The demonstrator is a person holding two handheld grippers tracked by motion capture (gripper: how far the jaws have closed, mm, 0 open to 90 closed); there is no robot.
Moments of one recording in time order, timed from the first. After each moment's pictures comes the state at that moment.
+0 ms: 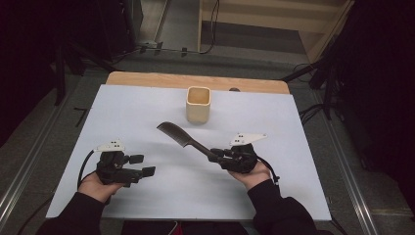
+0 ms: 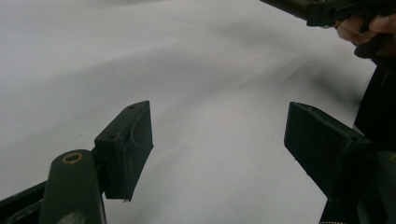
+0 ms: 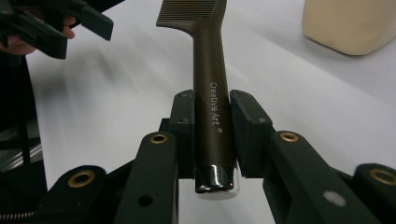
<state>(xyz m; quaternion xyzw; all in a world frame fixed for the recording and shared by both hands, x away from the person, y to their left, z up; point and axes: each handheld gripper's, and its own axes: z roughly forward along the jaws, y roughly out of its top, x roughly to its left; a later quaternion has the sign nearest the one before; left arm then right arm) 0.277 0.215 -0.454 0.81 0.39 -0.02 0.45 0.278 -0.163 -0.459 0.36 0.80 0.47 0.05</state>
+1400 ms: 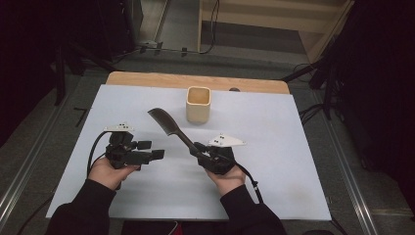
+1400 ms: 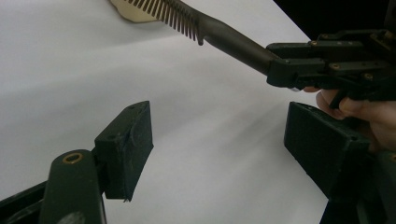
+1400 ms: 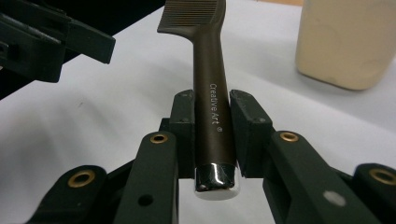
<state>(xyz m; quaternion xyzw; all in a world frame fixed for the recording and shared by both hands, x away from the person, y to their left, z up) 0.307 0.188 -0.423 0.79 0.42 -0.02 0.45 0.273 -0.101 -0.463 0.42 0.74 0.50 0.13</state>
